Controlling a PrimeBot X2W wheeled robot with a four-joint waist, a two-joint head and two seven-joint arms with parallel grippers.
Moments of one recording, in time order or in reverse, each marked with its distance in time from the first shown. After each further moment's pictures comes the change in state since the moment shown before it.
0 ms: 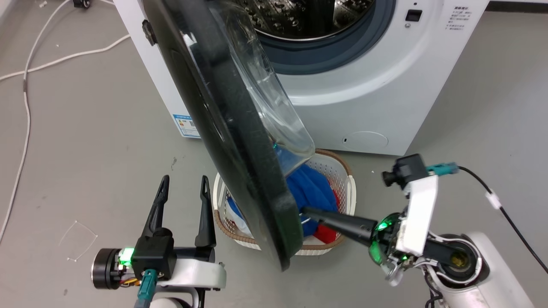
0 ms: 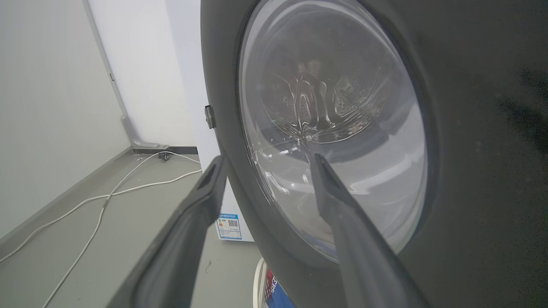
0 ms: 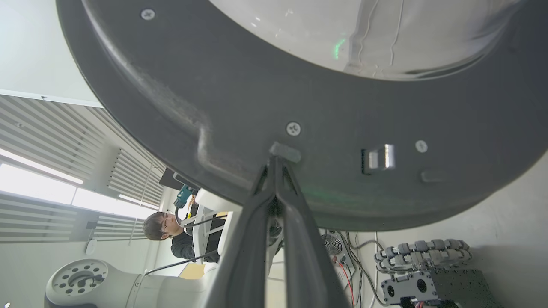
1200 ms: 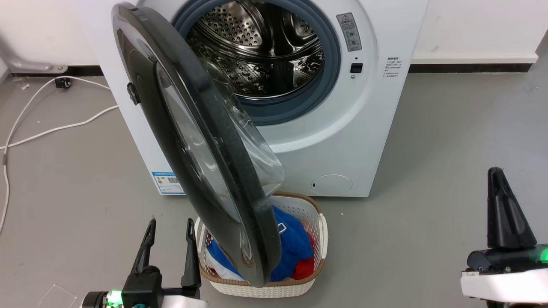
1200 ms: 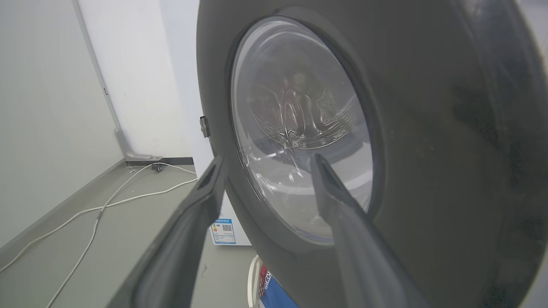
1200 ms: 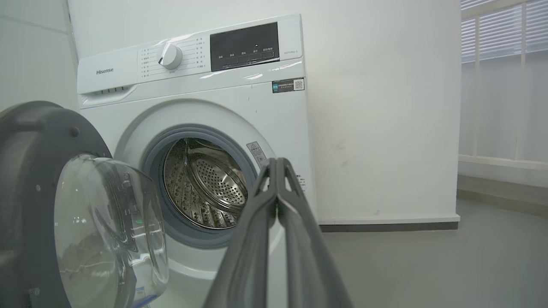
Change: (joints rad) left arm 0.158 0.000 0.063 0.003 0.023 -0.026 0.000; right arm 0.371 0.041 -0.384 -0.291 -1.341 0.002 -1.115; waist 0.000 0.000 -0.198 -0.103
